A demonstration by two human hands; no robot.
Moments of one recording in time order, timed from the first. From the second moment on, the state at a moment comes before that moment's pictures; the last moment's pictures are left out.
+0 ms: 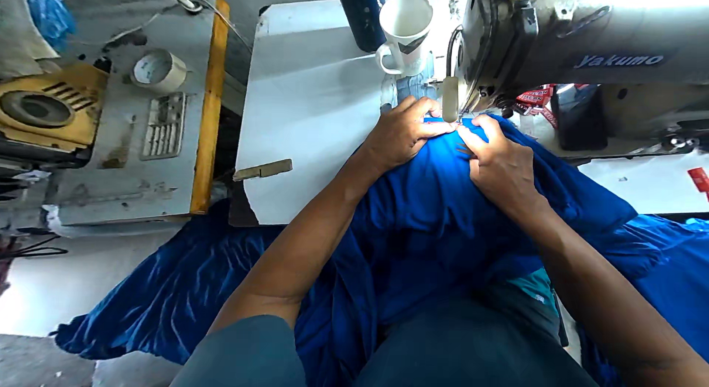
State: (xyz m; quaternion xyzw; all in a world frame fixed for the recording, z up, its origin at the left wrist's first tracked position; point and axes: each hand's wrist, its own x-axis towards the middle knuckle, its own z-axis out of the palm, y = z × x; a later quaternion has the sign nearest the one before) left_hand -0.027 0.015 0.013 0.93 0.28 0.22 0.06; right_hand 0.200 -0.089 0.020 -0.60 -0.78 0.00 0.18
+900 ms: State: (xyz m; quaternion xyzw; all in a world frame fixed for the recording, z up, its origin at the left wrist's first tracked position) left_hand -0.021 0.013 0.014 0.93 0.31 0.20 0.03; right_hand 0.193 -0.085 0.019 -0.64 -0.75 -0.01 0.15
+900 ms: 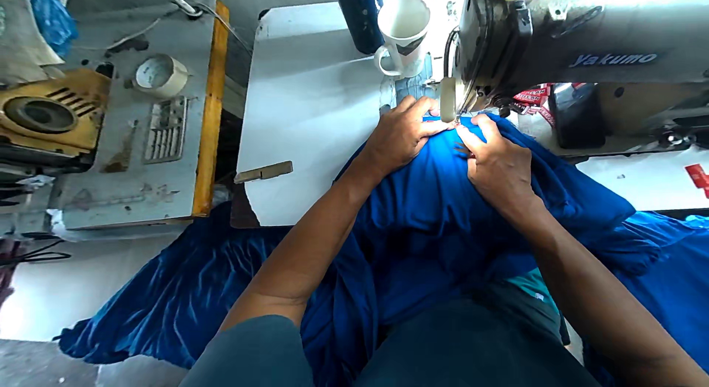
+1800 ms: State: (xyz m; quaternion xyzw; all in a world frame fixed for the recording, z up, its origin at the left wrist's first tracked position) left_hand -0.022 0.013 0.011 0.92 0.31 0.22 0.04; right_hand 0.206 -0.086 0.013 -0.63 -0.75 0.01 0.20
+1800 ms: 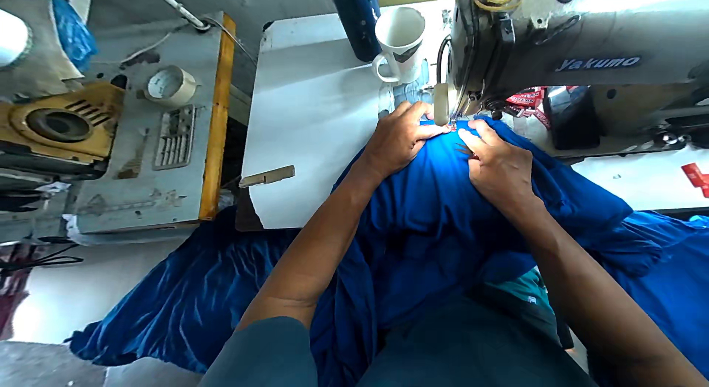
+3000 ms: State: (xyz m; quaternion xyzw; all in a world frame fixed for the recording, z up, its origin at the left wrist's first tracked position) left_hand -0.020 0.014 0.011 0.92 0.33 0.21 0.04; right_hand 0.213 -0.075 0.016 -0.62 -0.76 0.01 0.21
